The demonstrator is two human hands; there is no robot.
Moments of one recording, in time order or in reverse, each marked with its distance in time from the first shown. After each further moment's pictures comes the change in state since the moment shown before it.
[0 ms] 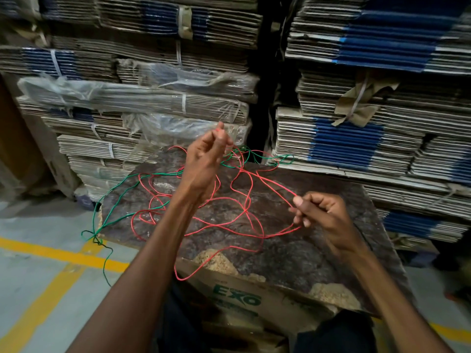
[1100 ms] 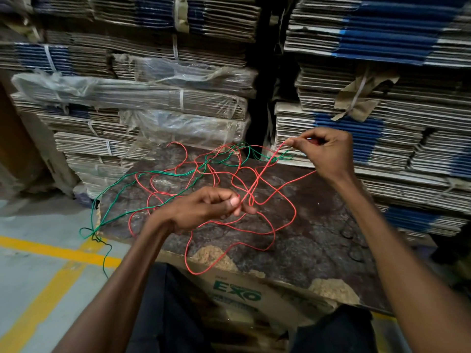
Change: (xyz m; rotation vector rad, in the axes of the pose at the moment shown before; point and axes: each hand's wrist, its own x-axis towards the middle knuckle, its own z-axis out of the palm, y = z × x) left_hand -0.061 0.008 -0.031 0.447 -0.774 -0.399; right_hand 0.102 -0.035 -0.015 -0.529 0.286 -0.419
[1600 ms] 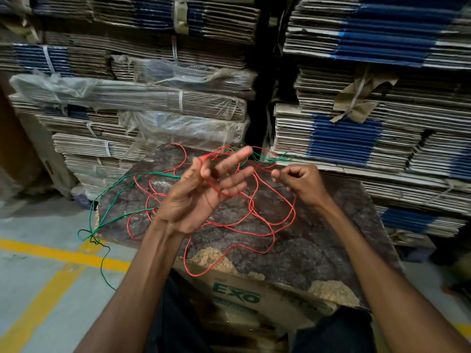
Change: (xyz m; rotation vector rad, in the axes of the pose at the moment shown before) left_hand 0.005 0.027 0.008 -0.870 0.160 0.411; right_hand -0.047 0.027 0.032 0.296 -0.334 0.357
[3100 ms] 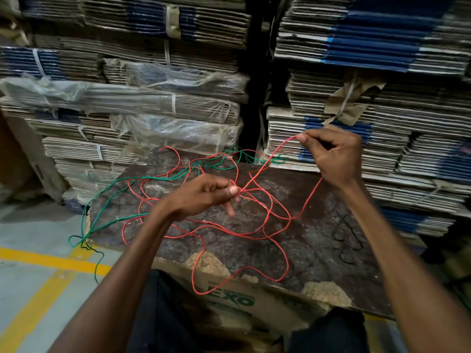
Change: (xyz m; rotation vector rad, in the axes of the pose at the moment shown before) left_hand 0.024 -0.011 -0.038 1.020 -0.074 -0.310; right_hand 0.010 -0.058 -0.053 -0.399 0.390 -0.512
